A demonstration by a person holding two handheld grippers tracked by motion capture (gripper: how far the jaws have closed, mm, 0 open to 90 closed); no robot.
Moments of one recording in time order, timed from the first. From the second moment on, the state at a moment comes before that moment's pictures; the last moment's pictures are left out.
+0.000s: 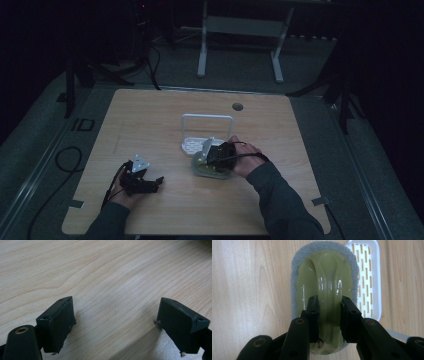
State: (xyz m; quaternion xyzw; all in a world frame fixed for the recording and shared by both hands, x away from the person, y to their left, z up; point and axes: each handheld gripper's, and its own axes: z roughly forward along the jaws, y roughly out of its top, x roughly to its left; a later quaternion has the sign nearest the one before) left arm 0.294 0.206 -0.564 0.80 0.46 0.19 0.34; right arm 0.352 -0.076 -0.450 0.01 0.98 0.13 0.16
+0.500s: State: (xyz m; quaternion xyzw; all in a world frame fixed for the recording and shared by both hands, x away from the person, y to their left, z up) left arm 0.294 0.206 -0.564 0.80 0.46 0.19 0.34; right arm 0.359 -0.068 -0.444 0.01 0.98 0.13 0.18
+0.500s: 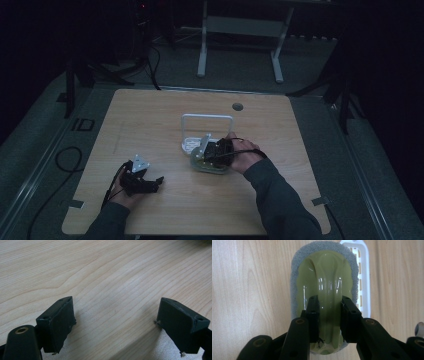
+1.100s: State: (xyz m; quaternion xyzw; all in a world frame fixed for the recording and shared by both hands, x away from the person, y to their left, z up) left arm 0.294 0.206 -0.564 0.80 0.46 0.19 0.34; right arm 0.367 -0.054 -0.439 -0.01 0.97 0.10 0.21
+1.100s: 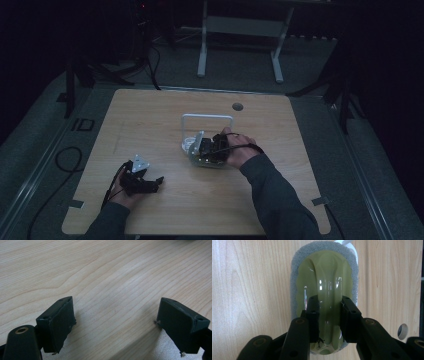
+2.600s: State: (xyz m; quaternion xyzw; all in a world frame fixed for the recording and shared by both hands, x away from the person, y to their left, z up) left arm 0.294 0.206 -0.564 0.80 0.46 0.19 0.34; right arm 0.394 -0.038 -0.459 -0.04 0.96 0.08 0.25
